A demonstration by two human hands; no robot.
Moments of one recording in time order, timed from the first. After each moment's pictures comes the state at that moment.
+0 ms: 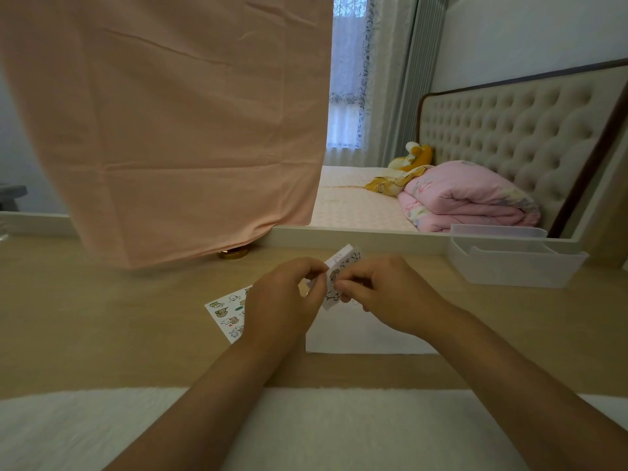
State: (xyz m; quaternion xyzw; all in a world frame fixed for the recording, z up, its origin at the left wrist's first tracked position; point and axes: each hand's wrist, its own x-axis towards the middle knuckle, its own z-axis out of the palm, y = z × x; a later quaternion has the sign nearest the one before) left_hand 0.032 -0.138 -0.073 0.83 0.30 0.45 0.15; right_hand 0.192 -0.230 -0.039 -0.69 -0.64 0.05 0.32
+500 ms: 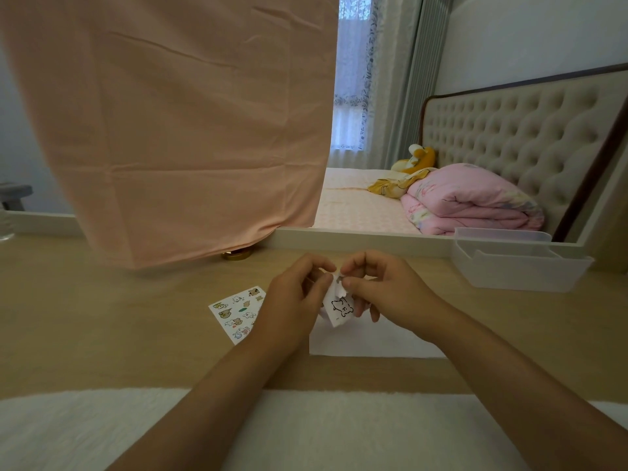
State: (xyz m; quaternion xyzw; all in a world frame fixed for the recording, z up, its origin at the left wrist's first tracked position) left_hand 0.034 -0.138 -0.072 0.78 0.23 0.43 0.39; right_hand 0.188 -0.225 -0.041 -0.63 -0.54 0.24 0.51
